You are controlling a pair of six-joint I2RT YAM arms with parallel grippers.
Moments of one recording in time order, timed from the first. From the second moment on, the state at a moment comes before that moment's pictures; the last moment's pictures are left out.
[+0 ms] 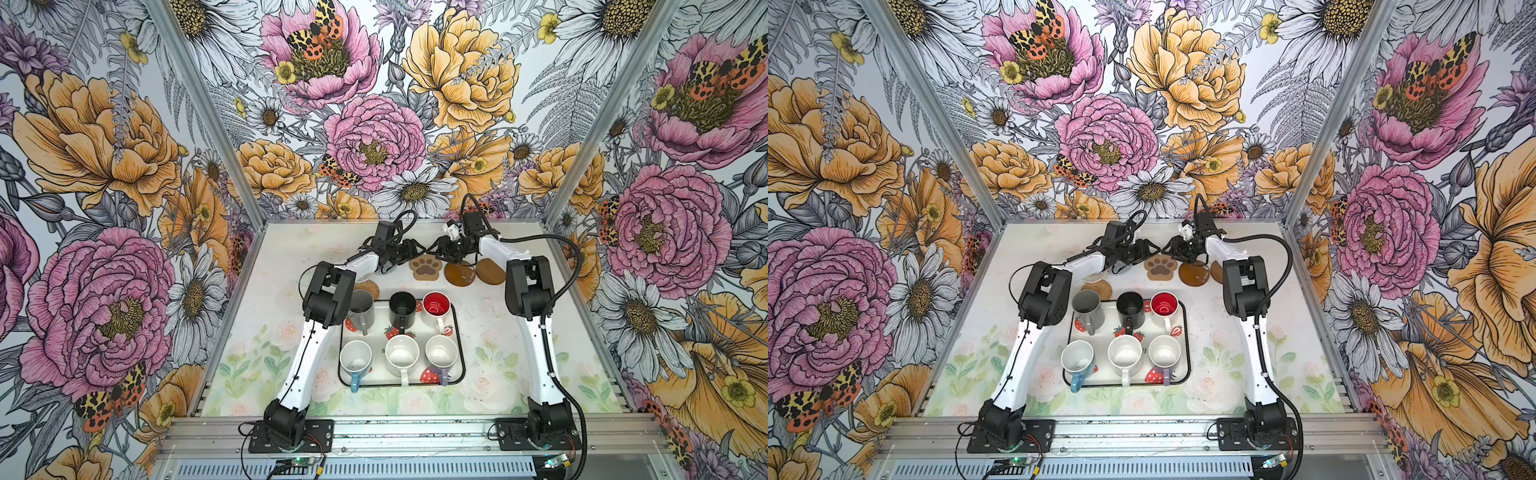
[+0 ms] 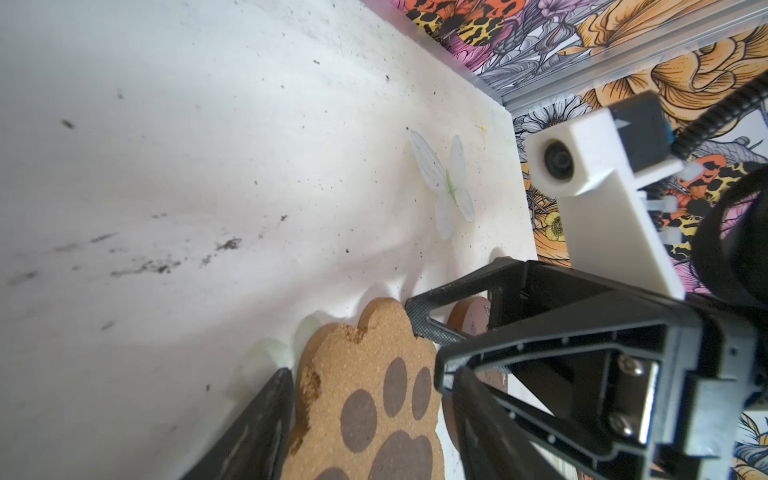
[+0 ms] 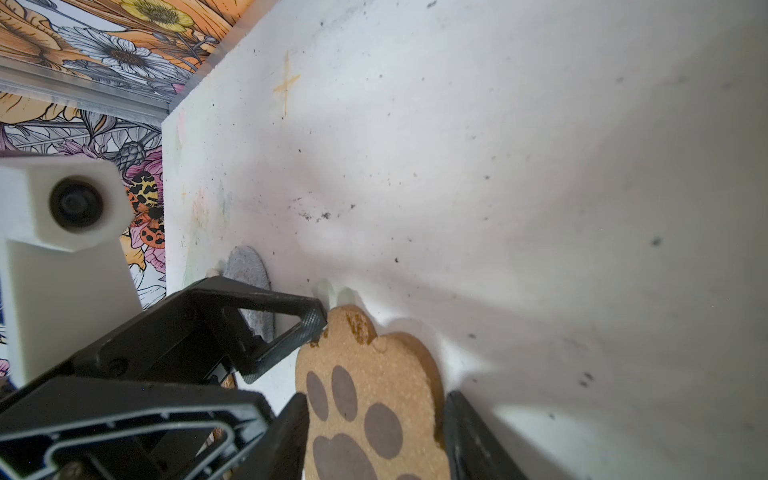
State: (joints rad) left arm -0.42 2.56 1.98 -0.04 0.56 -0.70; right arm 0.16 2.51 2.04 -0.55 -0.71 0.39
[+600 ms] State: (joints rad) left arm -0.40 2.54 2.02 -0.12 0.53 -0.68; right arm 0.14 2.51 2.16 -0.59 -0.71 0.43
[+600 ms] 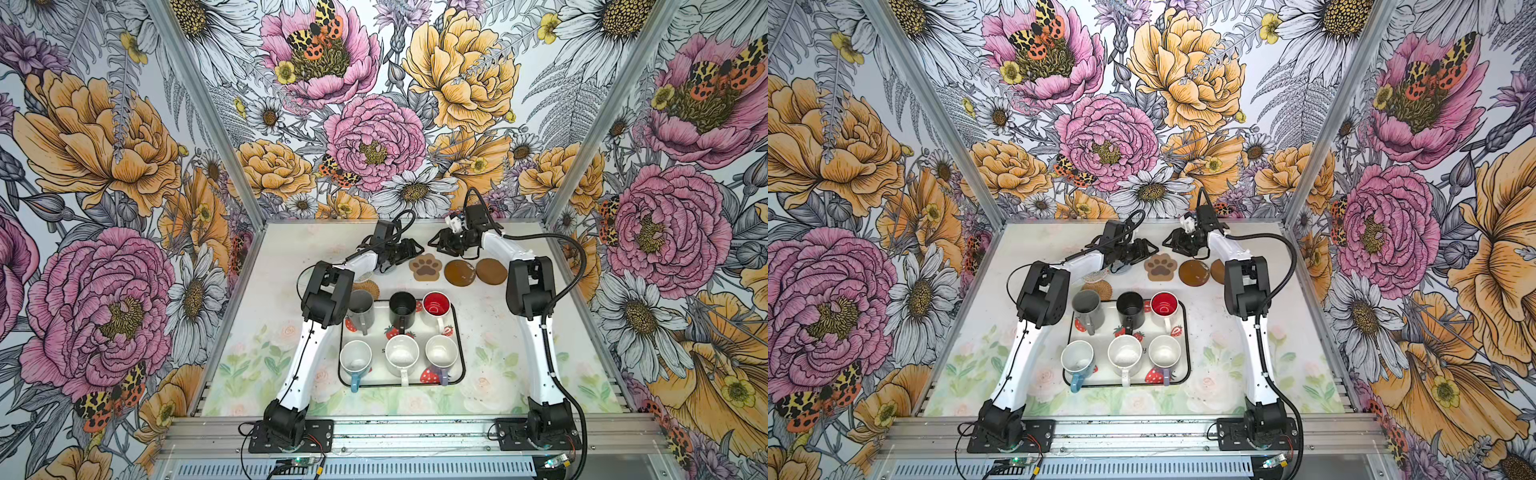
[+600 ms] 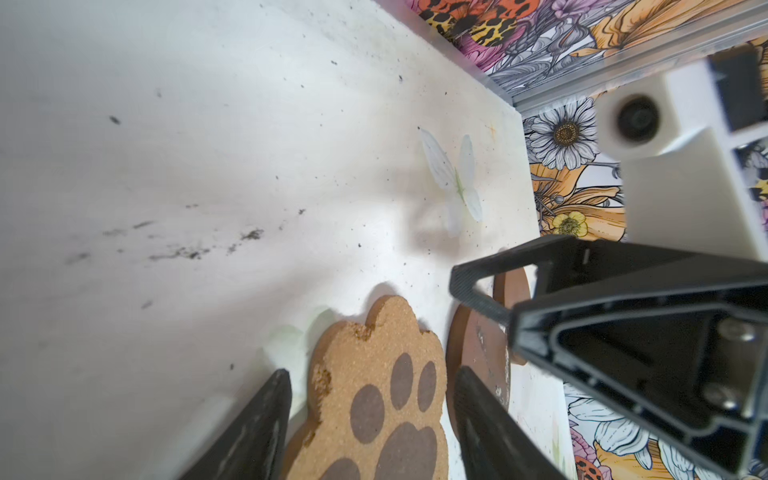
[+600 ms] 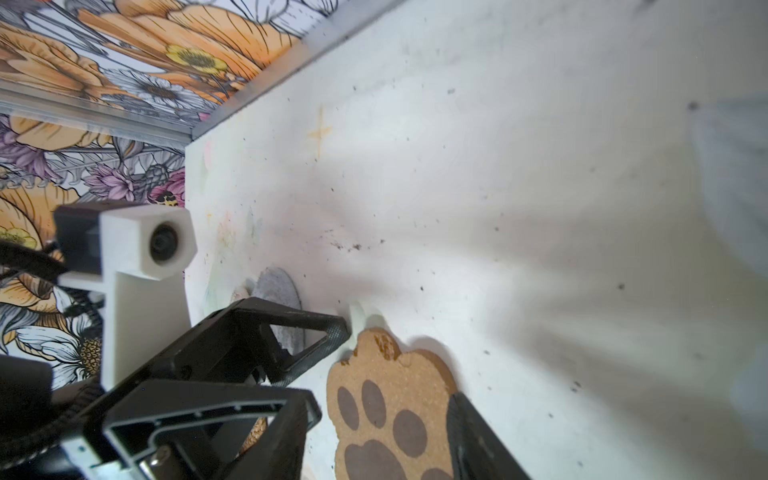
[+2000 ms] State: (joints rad) left arm -0.46 2.23 1.82 -0.81 -0.28 -0.14; right arm 0.28 1.93 1.60 -0.58 -0.47 0.30
